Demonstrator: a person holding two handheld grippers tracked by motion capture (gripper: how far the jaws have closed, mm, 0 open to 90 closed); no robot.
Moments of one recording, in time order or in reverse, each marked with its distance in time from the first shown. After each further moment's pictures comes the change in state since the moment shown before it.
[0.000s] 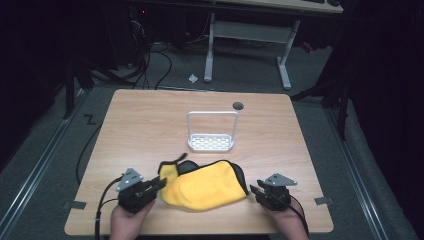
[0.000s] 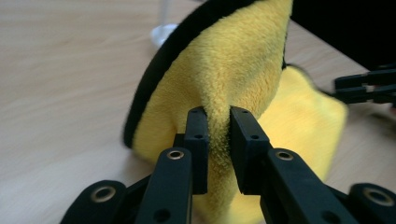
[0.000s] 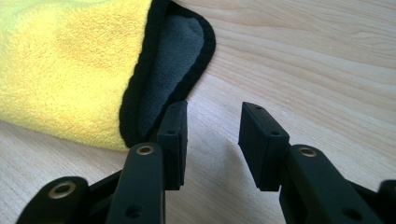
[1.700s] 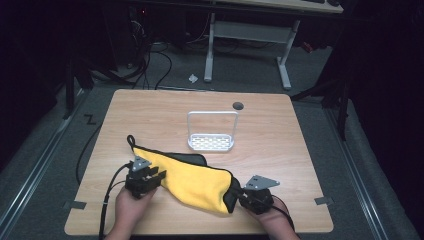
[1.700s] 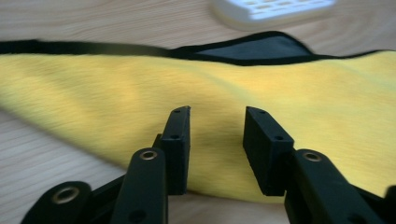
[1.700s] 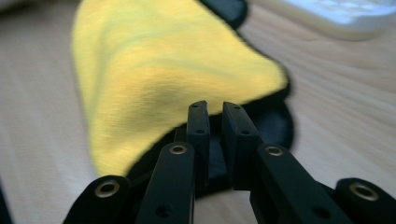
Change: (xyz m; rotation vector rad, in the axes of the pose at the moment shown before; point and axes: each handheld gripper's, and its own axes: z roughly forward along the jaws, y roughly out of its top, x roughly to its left) left arm -0.002 0.019 0.060 0.149 0.085 0.073; right arm 0.040 0.023 0.003 -0.061 0.222 -0.115
